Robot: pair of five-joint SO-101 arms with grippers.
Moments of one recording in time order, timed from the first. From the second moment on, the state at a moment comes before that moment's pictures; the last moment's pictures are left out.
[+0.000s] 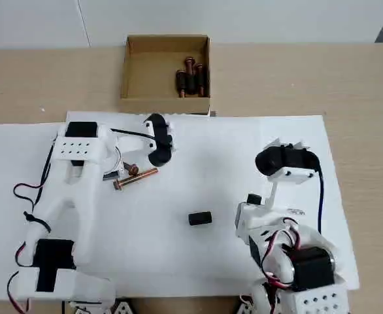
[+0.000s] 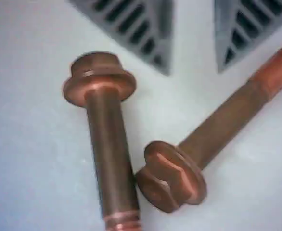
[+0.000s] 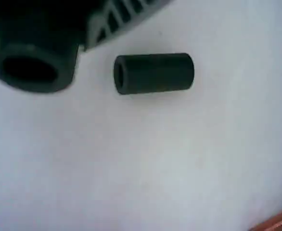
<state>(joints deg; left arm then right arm) -2.0 -0.3 19.2 73.7 -72.3 -15.6 -74.5 52.5 84.6 -20.3</state>
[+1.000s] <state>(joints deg) -1.1 5.0 25.5 55.6 -73.7 -15.6 -74.5 52.6 84.6 -20.3</state>
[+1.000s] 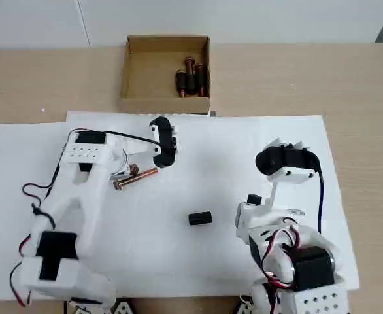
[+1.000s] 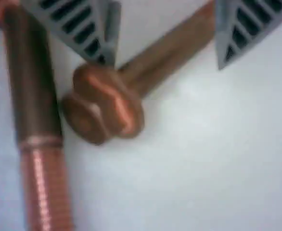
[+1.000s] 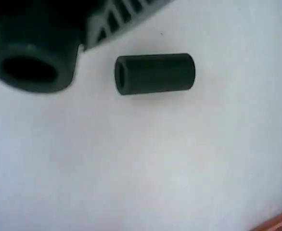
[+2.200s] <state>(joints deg) 9.0 1.1 10.2 79.3 -61.9 -15.6 -74.5 48.5 85.1 -19.8</state>
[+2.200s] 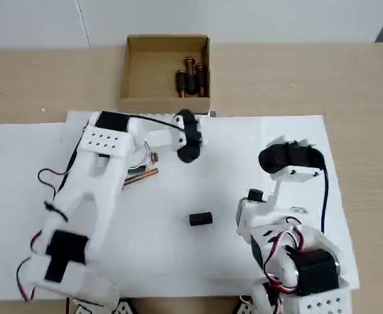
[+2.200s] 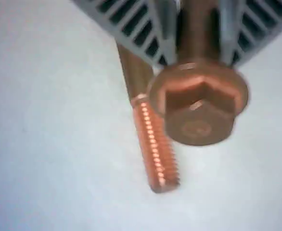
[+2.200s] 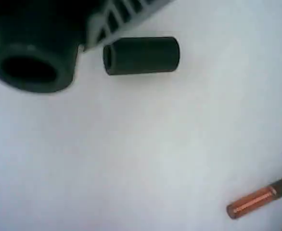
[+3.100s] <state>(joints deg) 19.0 -47.8 37.4 67.3 0.0 -16.4 -97.0 67.3 73.8 -4.7</state>
